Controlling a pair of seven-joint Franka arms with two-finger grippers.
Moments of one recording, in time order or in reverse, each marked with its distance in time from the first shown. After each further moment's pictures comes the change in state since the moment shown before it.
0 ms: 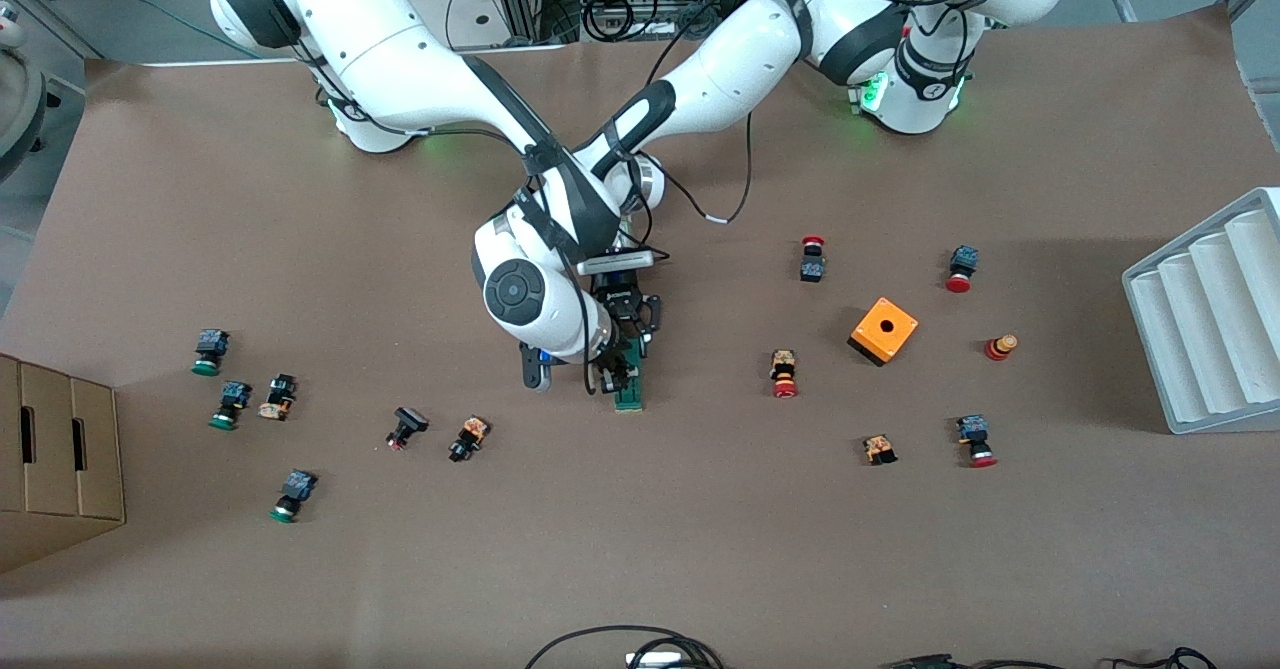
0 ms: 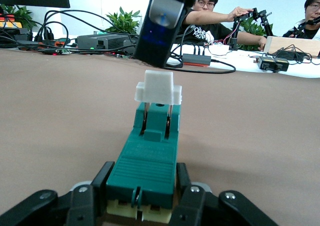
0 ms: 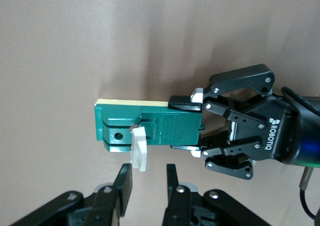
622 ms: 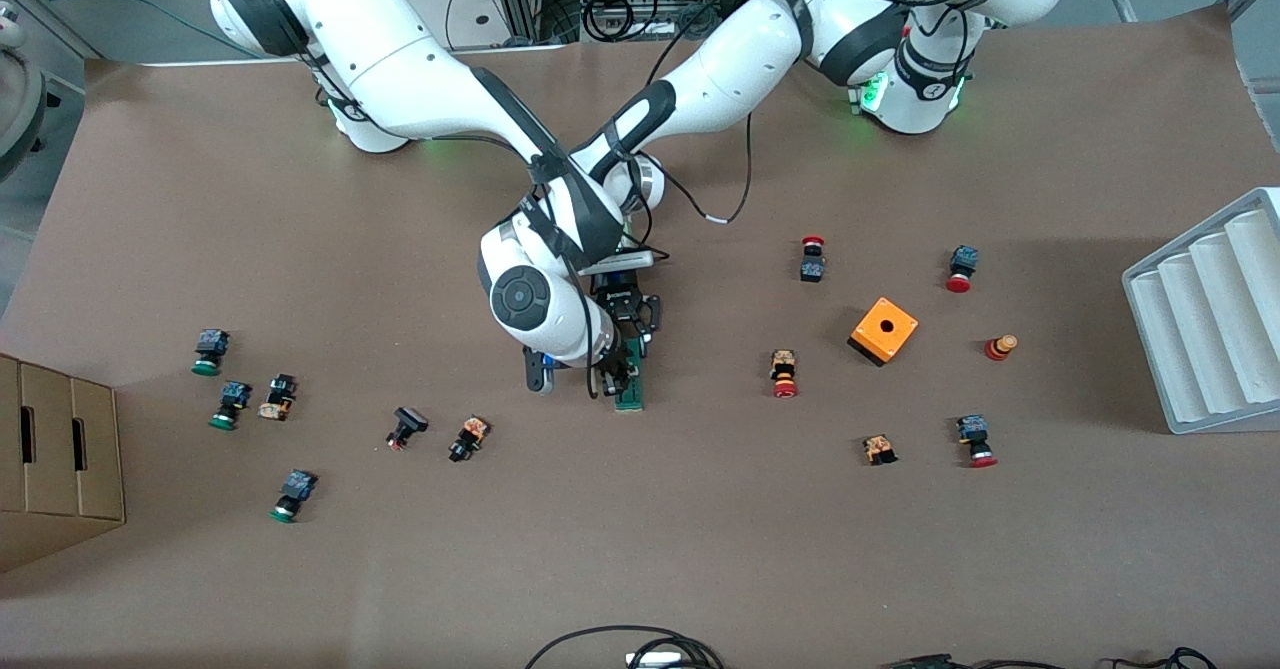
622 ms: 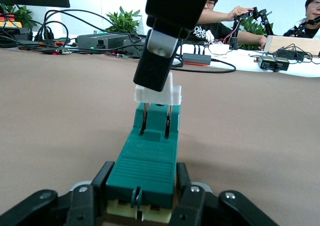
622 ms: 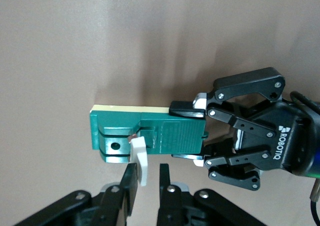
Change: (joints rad) left arm 0.003 0.000 -0.004 0.000 0.000 0.000 0.004; right arm 0.004 0.025 0.001 0.003 0.000 0.021 0.000
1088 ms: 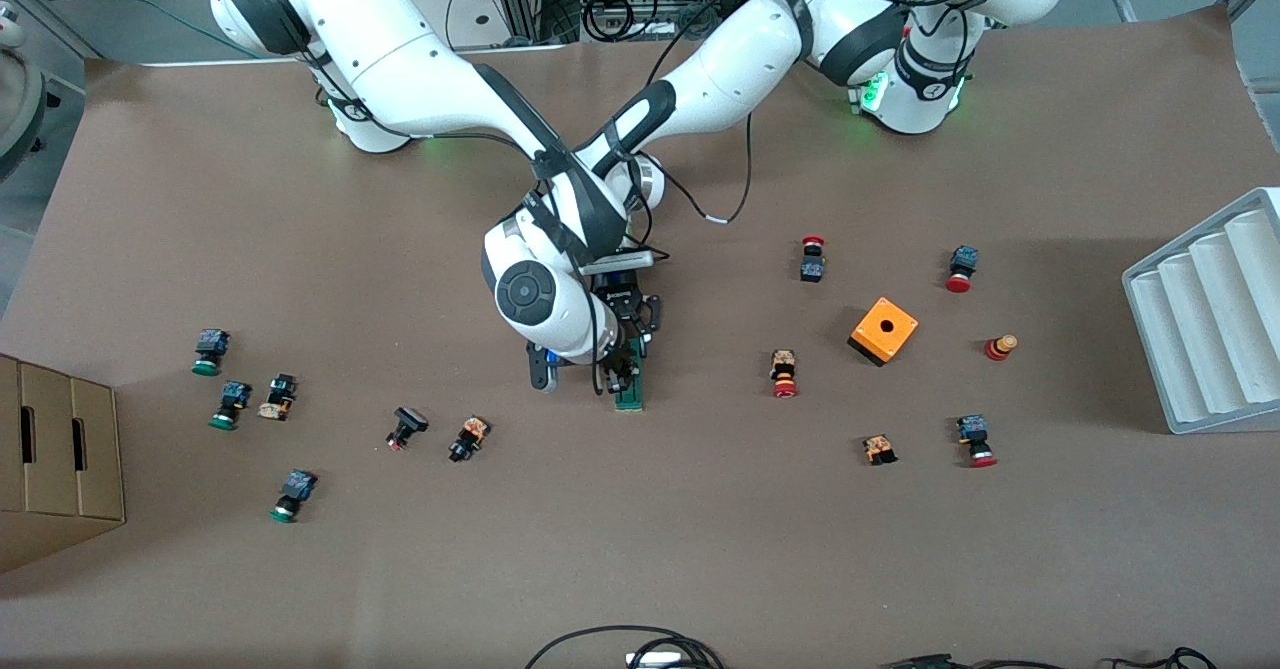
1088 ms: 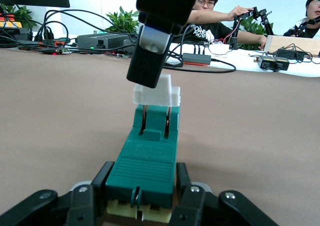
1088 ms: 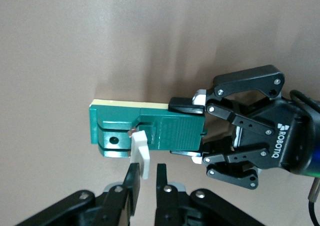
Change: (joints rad) left arm 0.000 0.000 0.000 0.000 0.000 0.000 0.001; right arm 0.011 -0.003 0.000 0.001 -0.025 0.001 0.000
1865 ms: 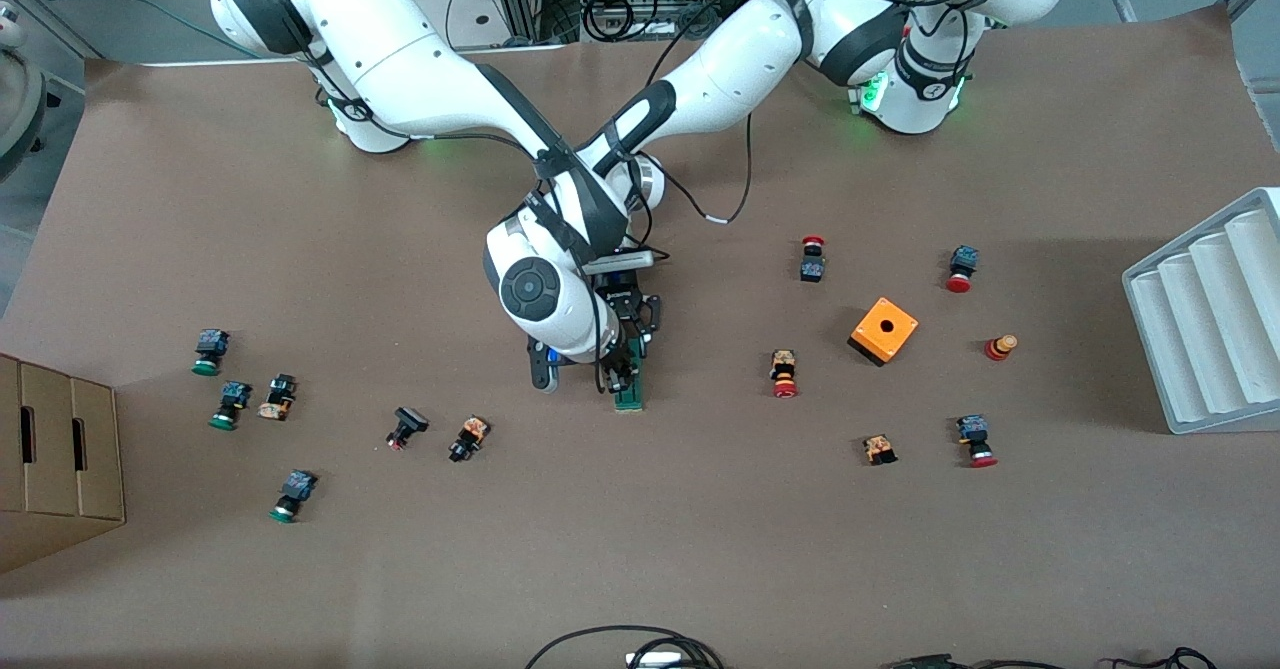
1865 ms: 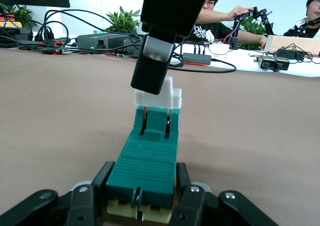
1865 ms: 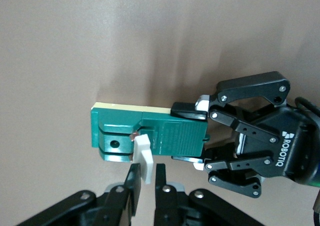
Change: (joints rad) left arm 0.001 0.000 -0.001 0.000 0.000 0.000 0.001; right arm 0.002 0.001 0.001 -0.013 -0.017 0.022 -0.002
